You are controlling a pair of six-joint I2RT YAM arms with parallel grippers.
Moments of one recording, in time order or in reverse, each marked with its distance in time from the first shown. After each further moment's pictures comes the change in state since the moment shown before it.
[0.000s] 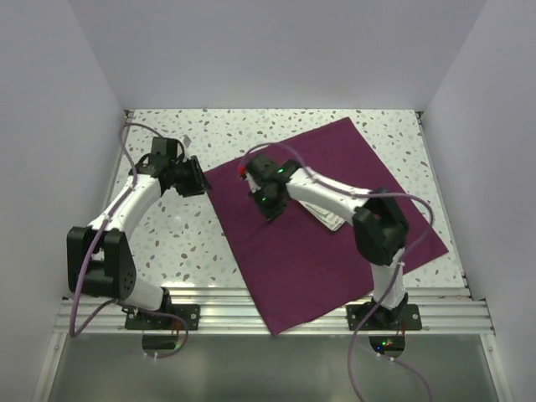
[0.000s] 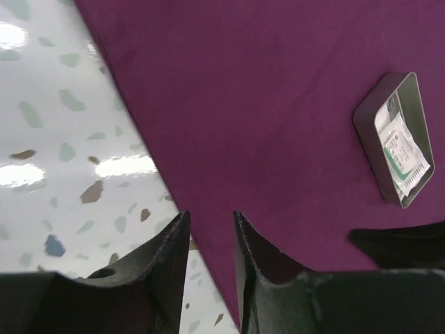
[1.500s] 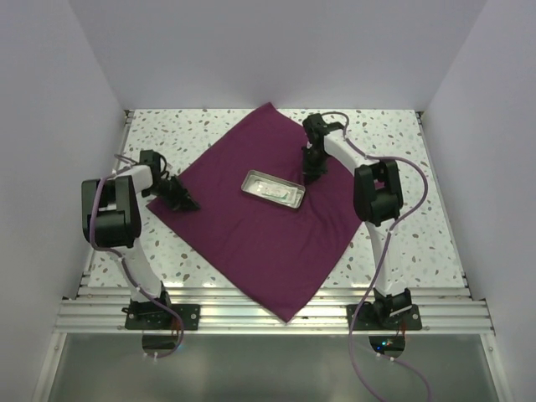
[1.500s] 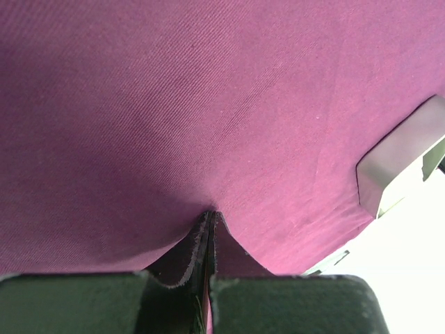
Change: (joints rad) left arm 0.227 0.471 0.068 -0.015 0.203 -0.117; right arm -0.512 0.326 0.349 -0.088 0.016 0.215
